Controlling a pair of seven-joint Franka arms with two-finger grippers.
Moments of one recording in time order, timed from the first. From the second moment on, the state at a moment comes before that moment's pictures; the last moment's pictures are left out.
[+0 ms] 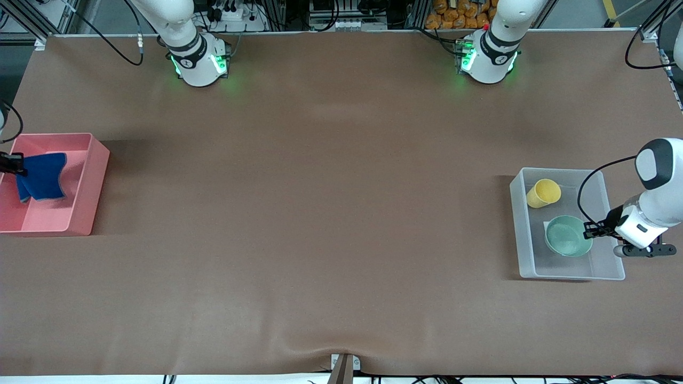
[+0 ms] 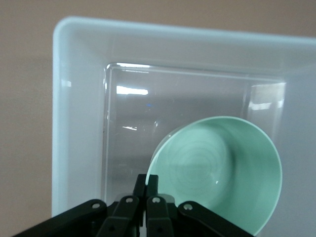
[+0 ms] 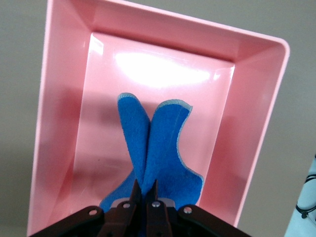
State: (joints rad) left arm 0.93 0.71 -0.78 -1.75 0.57 2.27 -0.10; right arm -0.67 0.31 0.01 -1.95 -0.13 2.27 -0.79
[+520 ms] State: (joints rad) left arm 0.93 0.68 -0.81 -1.73 0.57 2.26 -0.09; right arm -0.67 0.42 0.01 -1.95 -0.13 2.40 -0.79
